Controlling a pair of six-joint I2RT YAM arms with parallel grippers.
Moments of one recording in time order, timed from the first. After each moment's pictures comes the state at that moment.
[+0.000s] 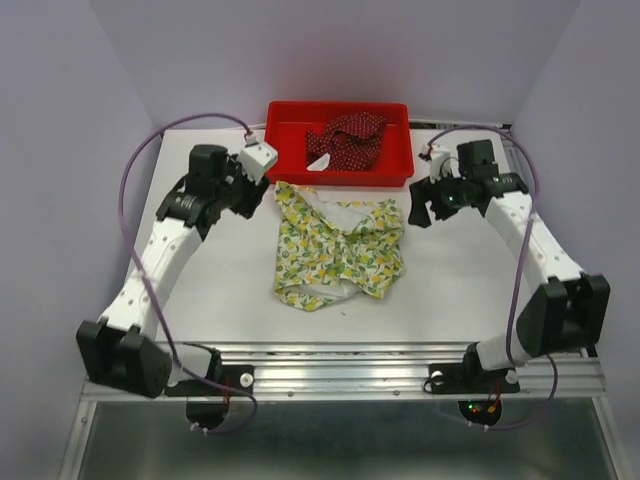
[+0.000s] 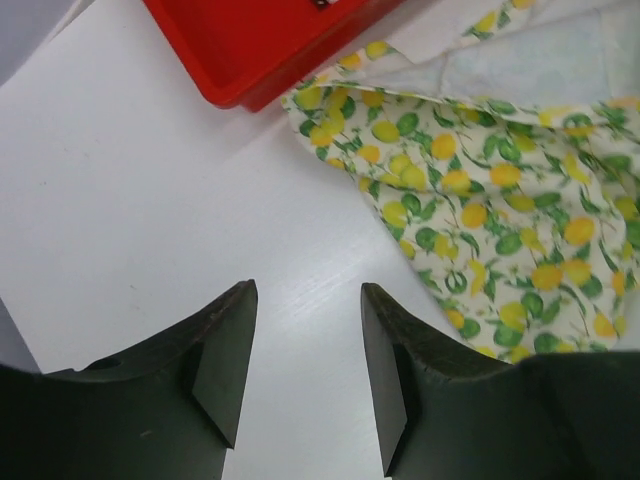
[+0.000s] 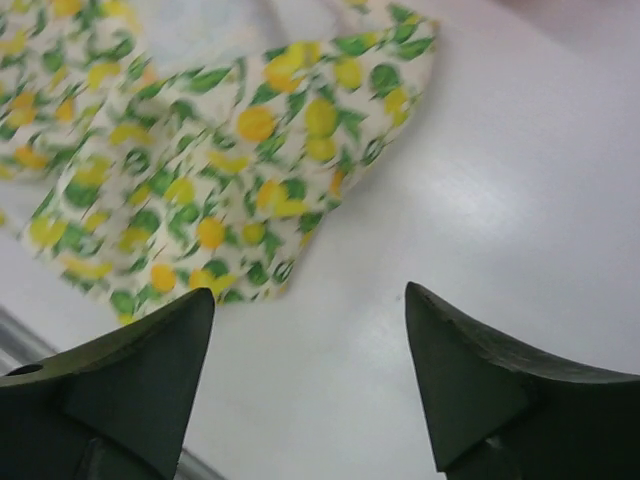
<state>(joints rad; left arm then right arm) -0.25 1.37 1.29 -0.57 0.18 0.37 0.14 1.55 1.36 -0.73 -0.39 -0.24</state>
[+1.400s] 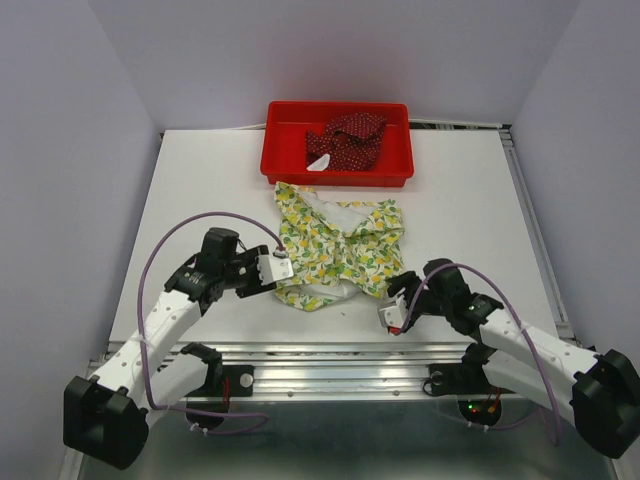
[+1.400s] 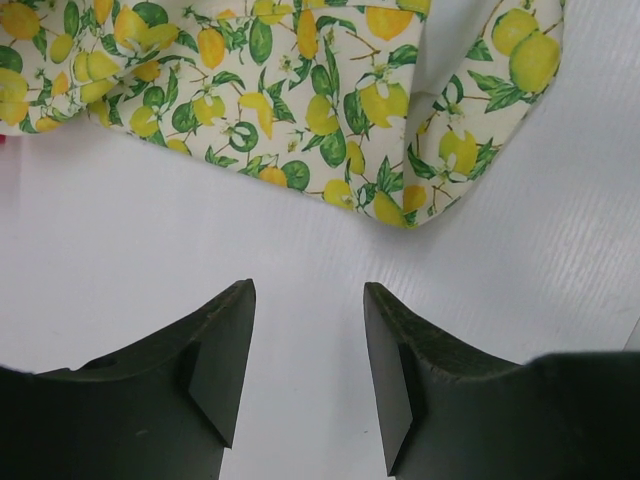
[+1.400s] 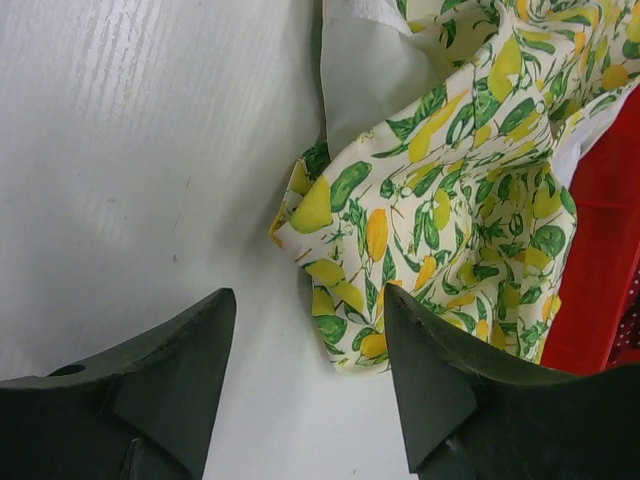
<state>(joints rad) -0.38 0.90 0.61 -0.57 0.37 0.96 0.60 0.89 0.31 -0.16 -0.44 -1.35</state>
